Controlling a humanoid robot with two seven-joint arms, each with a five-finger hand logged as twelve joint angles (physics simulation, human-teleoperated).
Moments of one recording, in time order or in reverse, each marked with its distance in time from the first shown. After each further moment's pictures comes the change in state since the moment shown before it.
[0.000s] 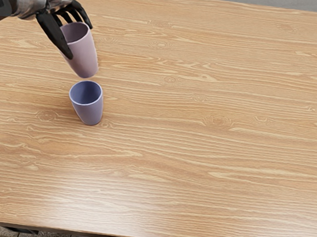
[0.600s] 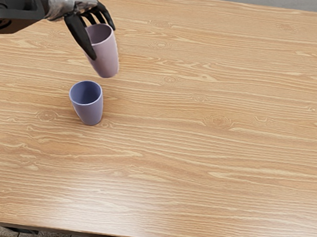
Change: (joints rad) left arm 0.008 -0.143 0.002 0.093 0.003 0.031 -0.021; right arm 0.000 0.000 0.000 0.000 0.000 0.000 0.000
